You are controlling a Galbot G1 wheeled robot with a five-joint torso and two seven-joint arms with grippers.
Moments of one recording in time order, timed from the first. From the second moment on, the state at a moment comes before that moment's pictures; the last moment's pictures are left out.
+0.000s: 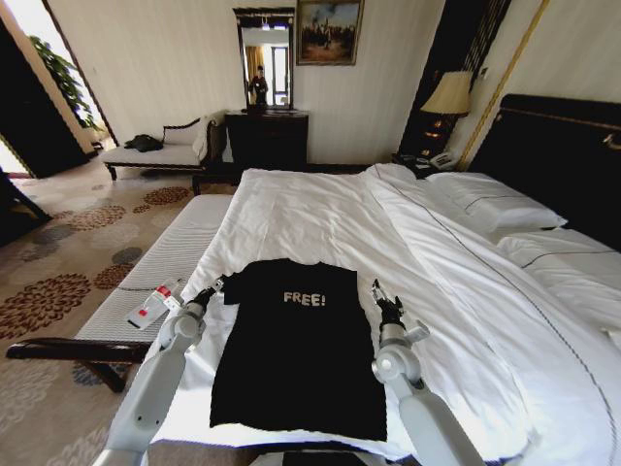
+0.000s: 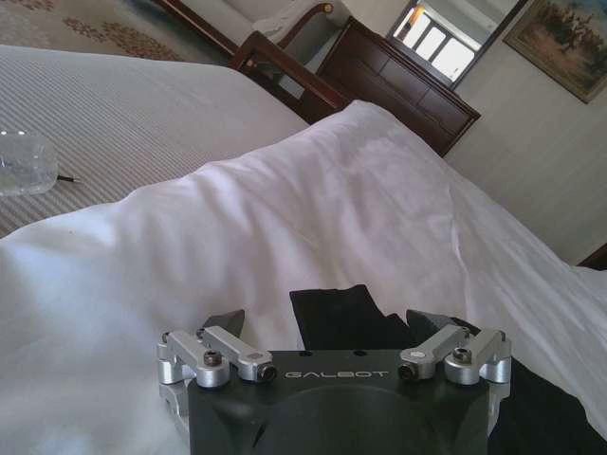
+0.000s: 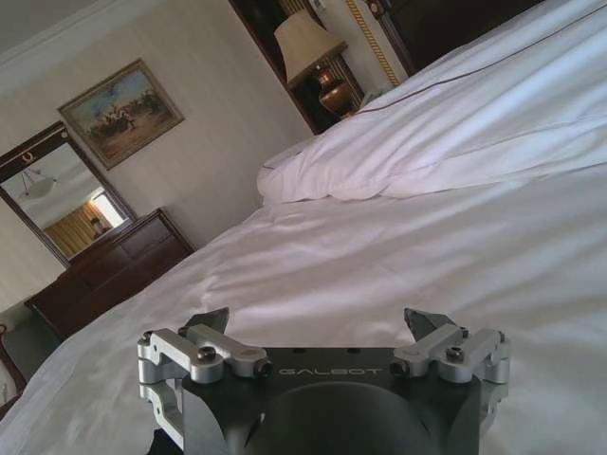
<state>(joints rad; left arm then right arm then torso) 0.91 -1.17 -0.44 -1.40 -1.07 0.23 -0.21 -1.23 1.27 0.35 1.82 0.85 0.16 0.52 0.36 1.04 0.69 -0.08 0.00</state>
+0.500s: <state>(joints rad) 0.85 -1.20 -0.40 -1.31 -1.02 0.21 -0.19 -1.22 1.27 0.36 1.79 0.86 0.16 0.53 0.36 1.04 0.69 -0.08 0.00</state>
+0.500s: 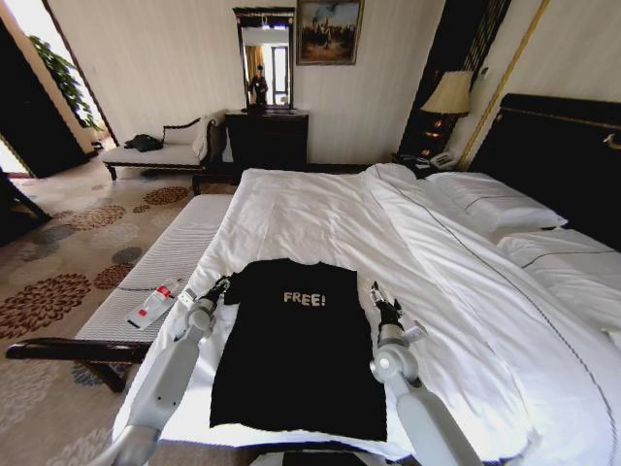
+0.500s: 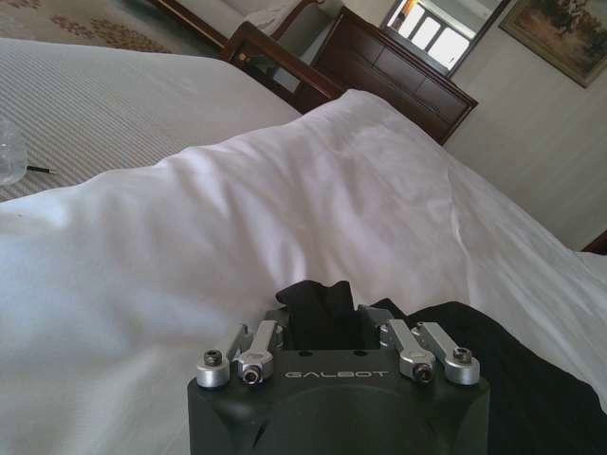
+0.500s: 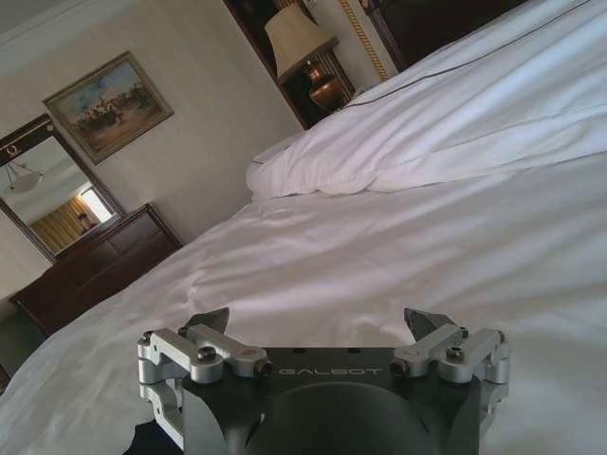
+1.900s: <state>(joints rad) 0.75 -1.20 -0.08 -1.46 -0.90 0.19 -0.19 -1.20 1.29 0.34 1.74 0.84 0.17 0.51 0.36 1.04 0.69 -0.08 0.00</state>
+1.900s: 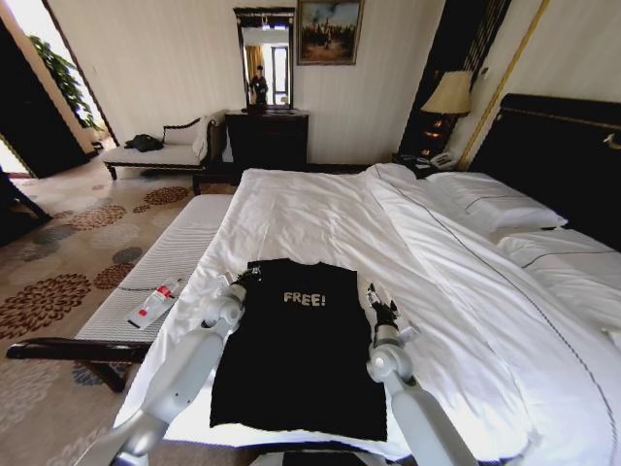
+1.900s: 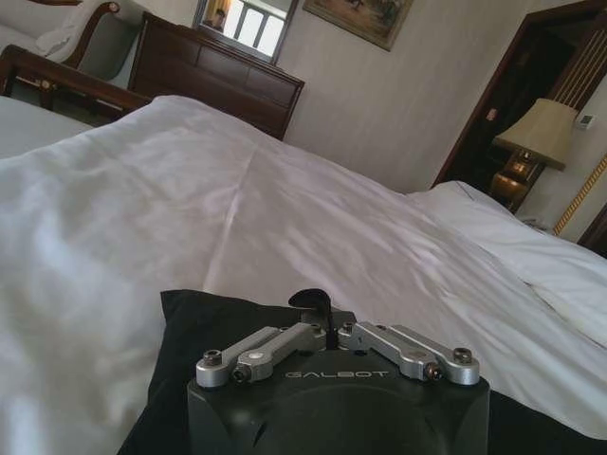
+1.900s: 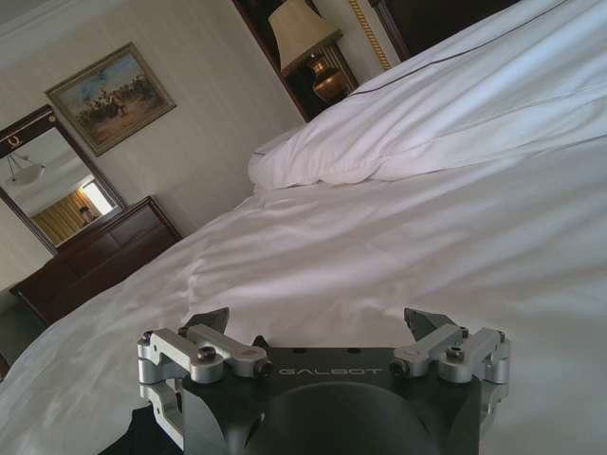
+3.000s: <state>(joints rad) 0.93 -1.15 -0.14 -1.61 -0.88 0.21 -0.23 -1.22 1.29 0.33 1.77 0.84 0.17 0.51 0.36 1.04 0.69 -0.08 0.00</state>
